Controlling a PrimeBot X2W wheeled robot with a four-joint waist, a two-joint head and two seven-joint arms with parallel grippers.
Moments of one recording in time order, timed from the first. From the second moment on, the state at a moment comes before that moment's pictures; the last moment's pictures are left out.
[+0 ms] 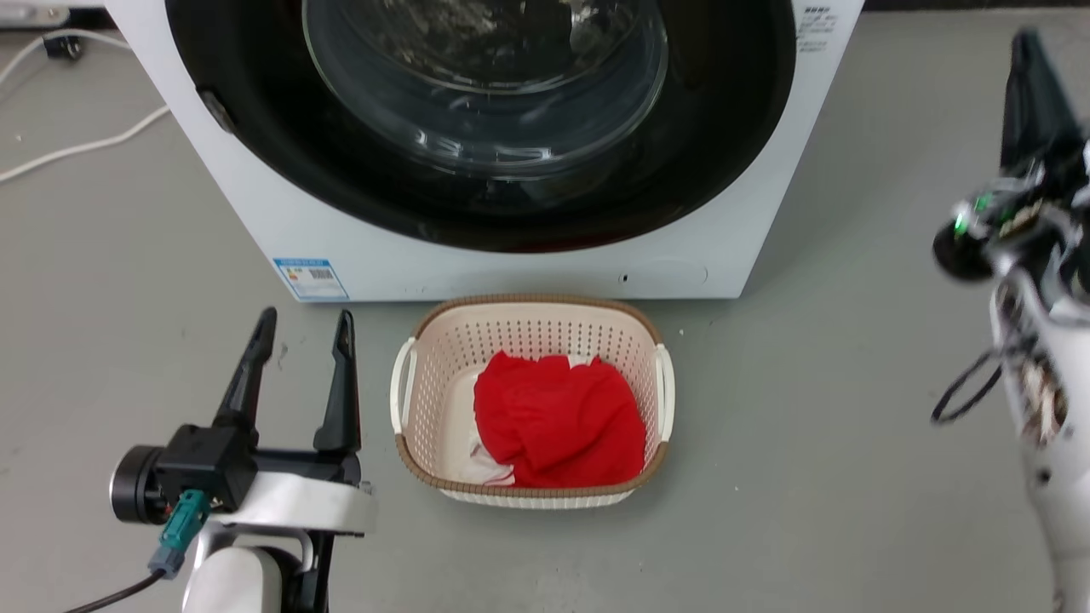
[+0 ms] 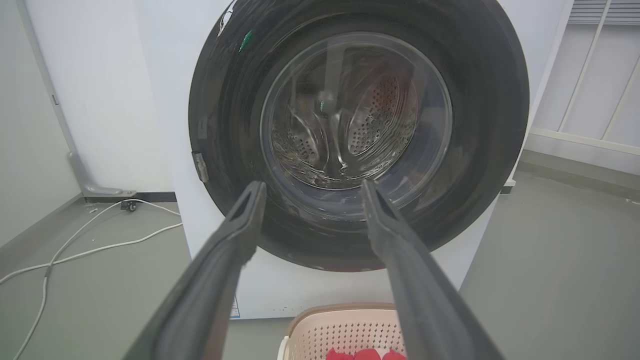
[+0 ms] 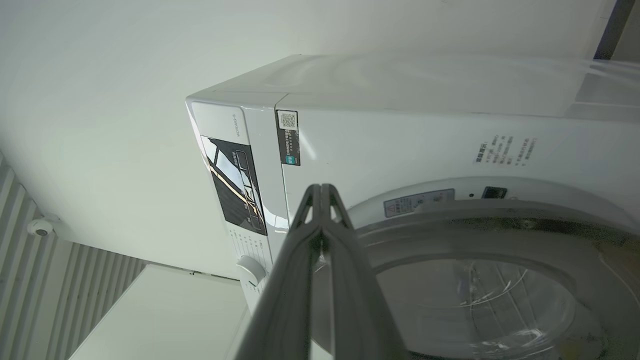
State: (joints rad) left arm -0.12 0.05 0.03 0.04 -0.09 -0.13 -0.26; right arm -0.74 -0.21 0.04 0.51 1.81 0.13 -0.10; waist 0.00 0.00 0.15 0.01
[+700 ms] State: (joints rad) left arm -0.28 0.09 -0.01 -0.03 -0.11 -0.13 -0.26; right arm -1.53 -0.23 0.44 1.24 1.61 0.13 0.26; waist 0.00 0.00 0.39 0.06
